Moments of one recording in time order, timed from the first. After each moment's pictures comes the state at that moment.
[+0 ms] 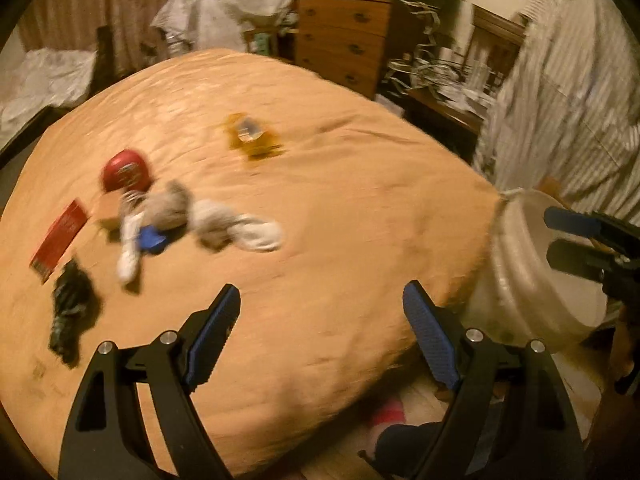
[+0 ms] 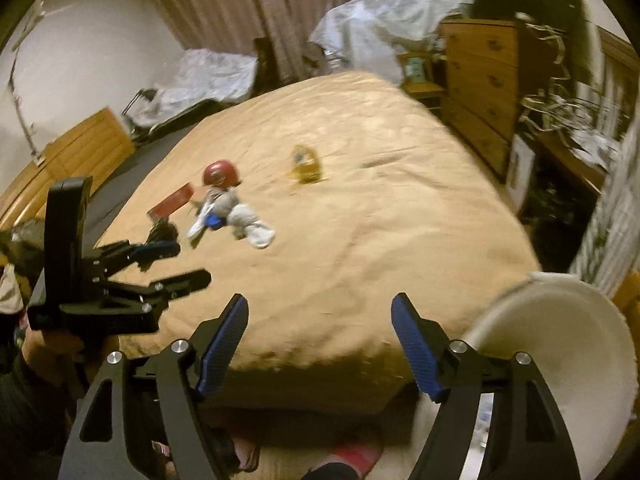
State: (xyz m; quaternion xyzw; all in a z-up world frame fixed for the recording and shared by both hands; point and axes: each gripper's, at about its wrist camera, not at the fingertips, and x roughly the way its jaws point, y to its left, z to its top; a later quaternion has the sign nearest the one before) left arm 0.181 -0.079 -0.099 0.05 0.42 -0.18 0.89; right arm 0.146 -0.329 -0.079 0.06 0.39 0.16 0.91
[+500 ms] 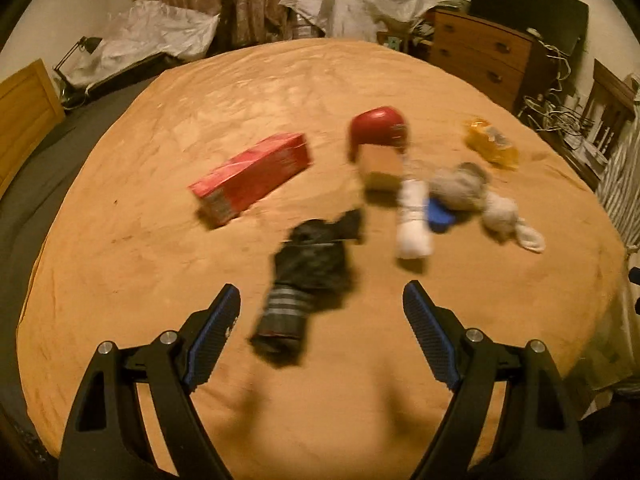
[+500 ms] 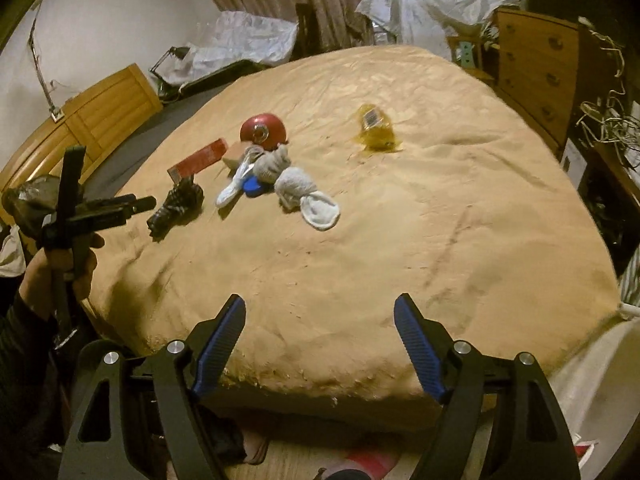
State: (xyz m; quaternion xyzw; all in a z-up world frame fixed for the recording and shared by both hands) left arm 0.221 0.147 -0.125 0.00 0.42 -0.01 0.91; right arm 0.205 -0.232 -0.127 0.02 0.42 0.22 0.88
